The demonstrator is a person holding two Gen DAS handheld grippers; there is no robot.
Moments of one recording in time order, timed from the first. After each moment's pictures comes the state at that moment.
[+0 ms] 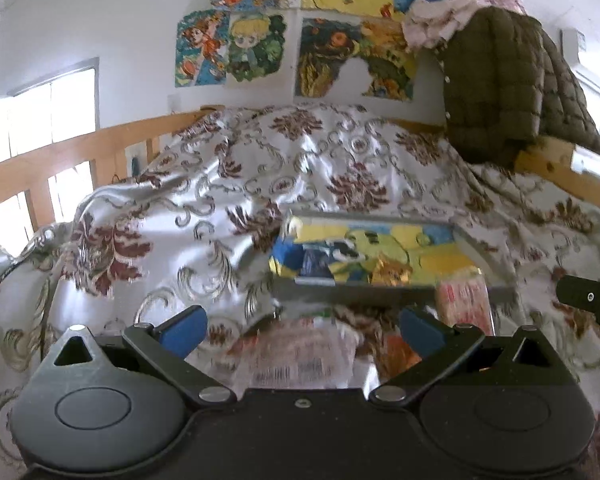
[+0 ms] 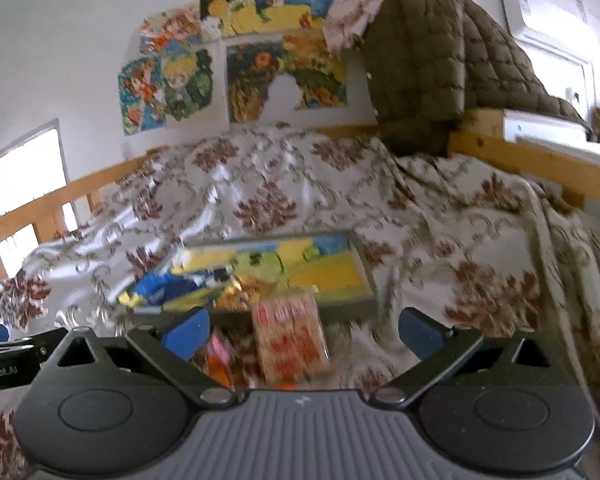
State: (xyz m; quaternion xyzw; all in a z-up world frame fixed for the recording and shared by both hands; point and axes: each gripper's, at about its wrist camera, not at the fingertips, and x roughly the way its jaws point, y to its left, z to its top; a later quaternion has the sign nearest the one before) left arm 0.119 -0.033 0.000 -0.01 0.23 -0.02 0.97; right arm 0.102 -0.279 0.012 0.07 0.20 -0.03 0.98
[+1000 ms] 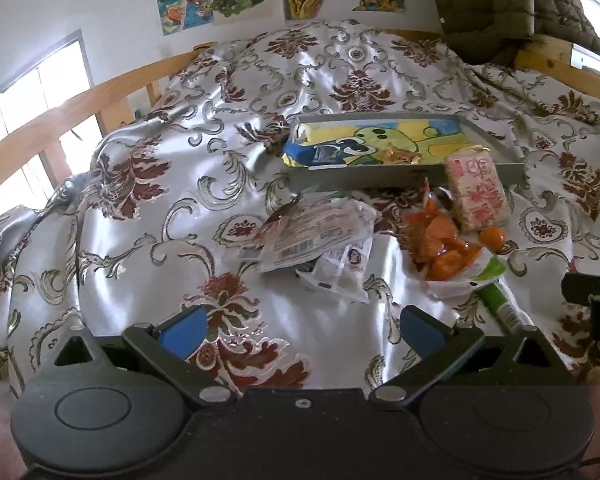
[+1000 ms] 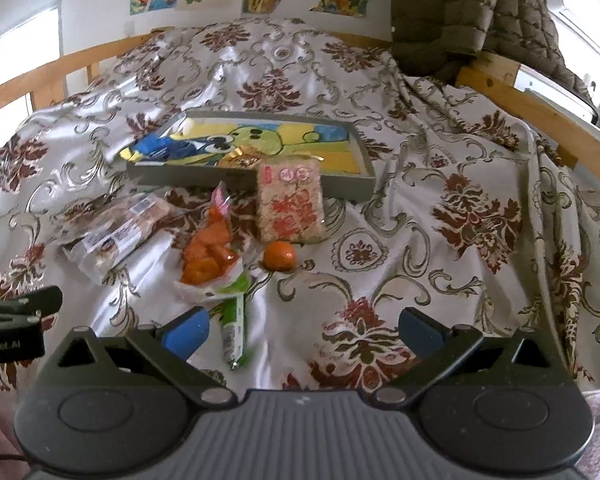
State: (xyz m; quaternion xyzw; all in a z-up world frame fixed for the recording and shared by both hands) left arm 0.084 -0.035 -0.026 0.06 0.34 0.00 0.94; right arm 0.072 -0.235 -0.013 -0.03 0.36 -0.04 0.93
